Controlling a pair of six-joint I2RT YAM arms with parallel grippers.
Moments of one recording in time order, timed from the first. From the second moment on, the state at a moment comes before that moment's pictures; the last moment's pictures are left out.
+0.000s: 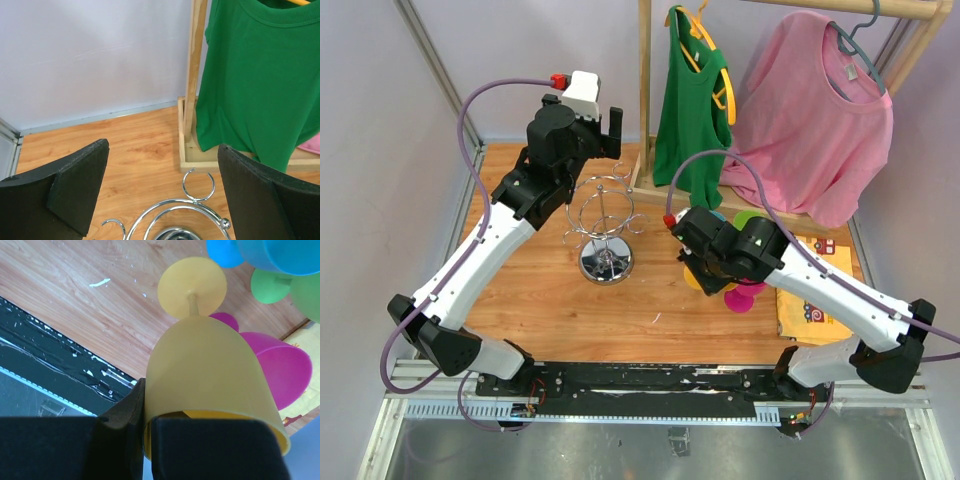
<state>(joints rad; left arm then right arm) -0.59 1.41 1.62 -0.30 -0.41 0.02 1.00 1.32 1.46 -1.29 0.22 0.29</state>
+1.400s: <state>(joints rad) -0.59 1.42 1.57 -0.32 -0.41 0.02 0.83 1.51 1.34 -1.16 0.04 0.09</state>
